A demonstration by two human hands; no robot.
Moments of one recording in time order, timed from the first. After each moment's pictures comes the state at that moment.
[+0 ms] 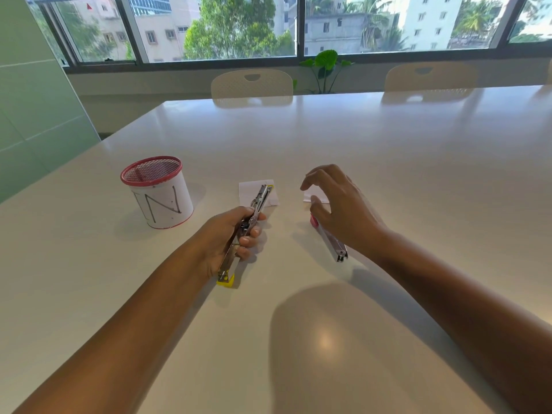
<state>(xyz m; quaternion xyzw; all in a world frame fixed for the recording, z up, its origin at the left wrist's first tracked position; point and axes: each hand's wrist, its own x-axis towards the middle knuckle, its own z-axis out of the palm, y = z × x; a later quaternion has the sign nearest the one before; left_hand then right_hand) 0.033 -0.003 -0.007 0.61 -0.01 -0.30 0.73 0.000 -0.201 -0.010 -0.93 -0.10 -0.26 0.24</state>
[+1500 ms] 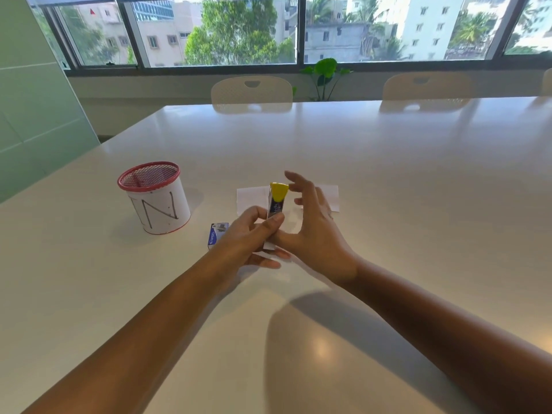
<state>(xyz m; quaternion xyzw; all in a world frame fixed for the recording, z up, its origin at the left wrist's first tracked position) 0.013 -0.021 -0.009 0.72 -0.18 -0.19 0.65 -0.010 -0.157 -0.021 -0.86 -0.09 -0.23 0.44</state>
